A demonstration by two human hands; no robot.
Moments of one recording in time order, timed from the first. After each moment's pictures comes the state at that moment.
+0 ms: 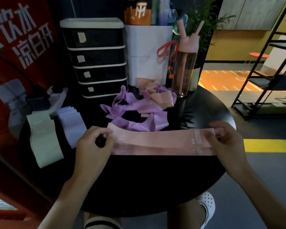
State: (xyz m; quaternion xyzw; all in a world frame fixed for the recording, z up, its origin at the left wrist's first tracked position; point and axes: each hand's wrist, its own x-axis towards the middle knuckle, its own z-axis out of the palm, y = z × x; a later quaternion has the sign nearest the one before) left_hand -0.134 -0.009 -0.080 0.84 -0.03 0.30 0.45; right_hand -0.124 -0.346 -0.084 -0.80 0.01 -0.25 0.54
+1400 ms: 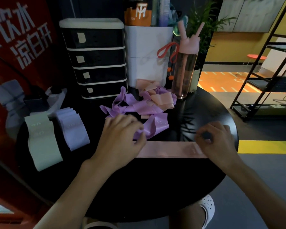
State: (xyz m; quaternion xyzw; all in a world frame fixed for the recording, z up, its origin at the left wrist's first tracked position) left_hand -0.106 -0.049 -0.055 0.93 -0.20 0.28 0.16; right_hand -0.107 -0.338 -0.082 -0.93 0.00 -0.21 0.29
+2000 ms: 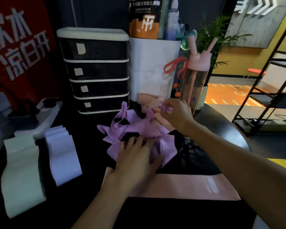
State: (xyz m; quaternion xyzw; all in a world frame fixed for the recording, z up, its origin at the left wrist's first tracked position) left_hand -0.029 -0.083 -0.097 0.98 -0.13 0.13 0.09; right_hand 0.087 -0.255 -0.034 -0.94 -0.09 -0.19 0.27
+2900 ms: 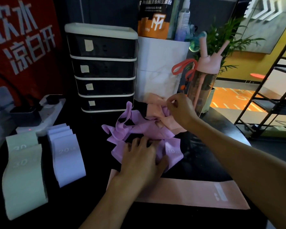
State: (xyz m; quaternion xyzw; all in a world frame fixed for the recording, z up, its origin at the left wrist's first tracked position) left_hand -0.033 -0.084 -0.094 0.97 -0.12 0.16 0.14; right_hand 0.106 -0.240 -0.021 -0.92 -0.10 -0.21 0.31
